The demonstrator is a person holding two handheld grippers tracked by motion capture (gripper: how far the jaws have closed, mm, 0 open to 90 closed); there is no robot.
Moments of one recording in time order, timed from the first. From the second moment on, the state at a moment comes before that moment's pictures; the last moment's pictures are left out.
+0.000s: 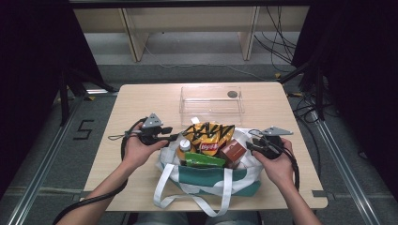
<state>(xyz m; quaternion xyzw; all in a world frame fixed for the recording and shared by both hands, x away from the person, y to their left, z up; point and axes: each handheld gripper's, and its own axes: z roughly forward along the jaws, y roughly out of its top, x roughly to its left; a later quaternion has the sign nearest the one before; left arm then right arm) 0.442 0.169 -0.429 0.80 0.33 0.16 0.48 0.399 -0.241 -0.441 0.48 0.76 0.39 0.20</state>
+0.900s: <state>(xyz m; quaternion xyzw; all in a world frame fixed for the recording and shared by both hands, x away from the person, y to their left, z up) 0.405 0.183 -0.460 0.84 0.36 0.09 0.40 0.357 -0.255 -0.442 0.49 0.80 0.32 0.15</state>
